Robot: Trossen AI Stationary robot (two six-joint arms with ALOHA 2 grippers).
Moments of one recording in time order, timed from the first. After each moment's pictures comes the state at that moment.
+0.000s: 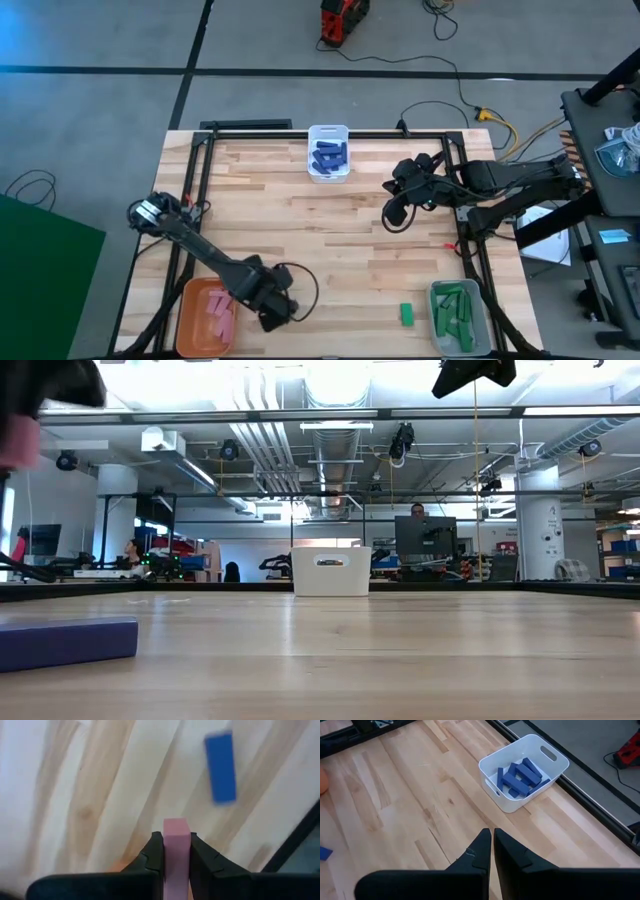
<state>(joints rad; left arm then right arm) -0.63 1.85 1.52 -1.20 -0.02 -1.06 0.14 1.23 1.31 -0.95 0.50 0.56</state>
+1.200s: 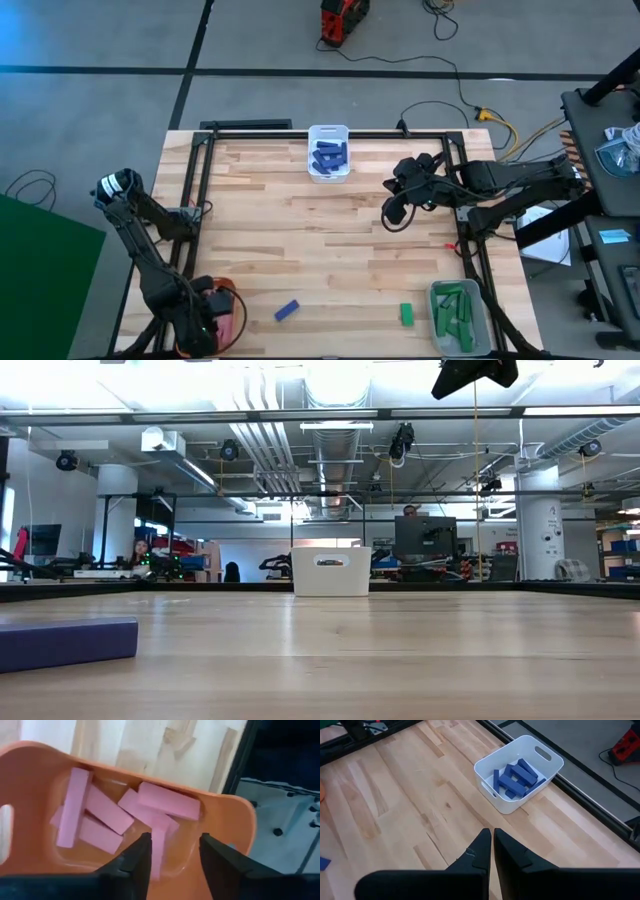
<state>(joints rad) -1.04 1.48 1.10 -0.89 -0.01 -1.35 0.14 1.23 1.30 -0.95 0.53 0.60</state>
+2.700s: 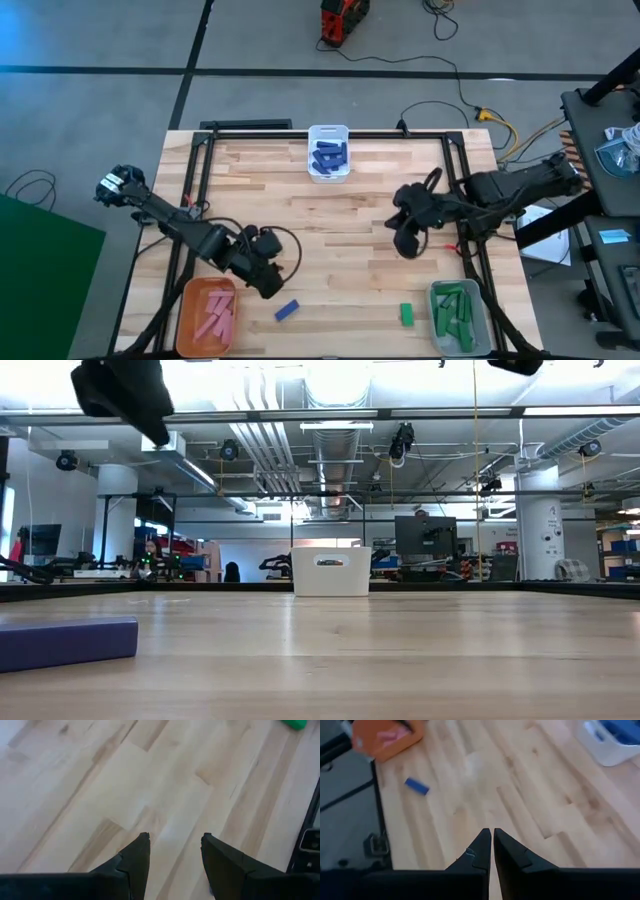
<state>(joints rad) -0.52 1.46 1.18 -0.83 -0.33 -1.03 0.32 1.23 1.30 -0.95 0.20 0.72</state>
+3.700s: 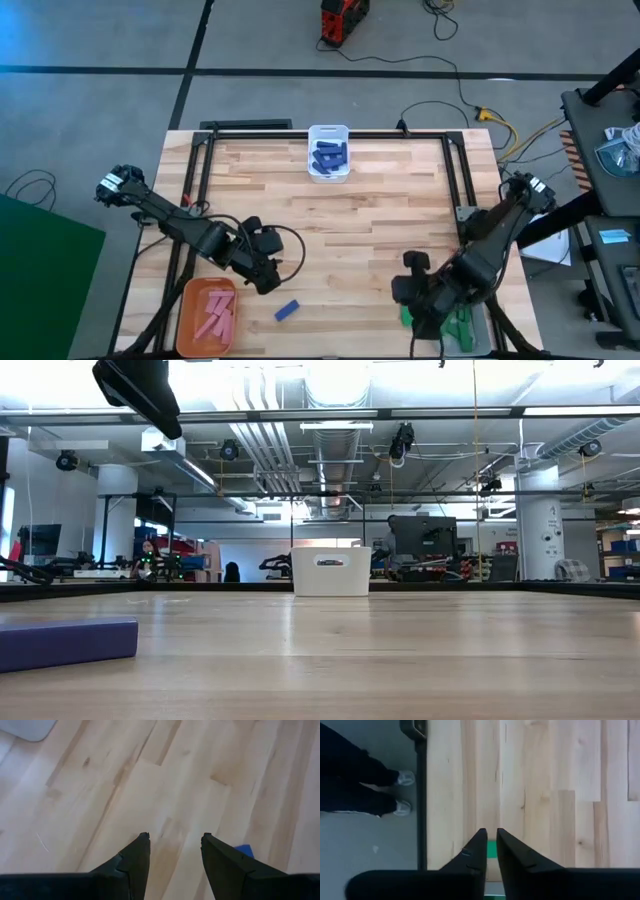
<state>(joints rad) -0.51 1.46 1.22 -0.91 -0.41 -0.83 0.75 1.63 1.59 -1.16 0.12 0.74</state>
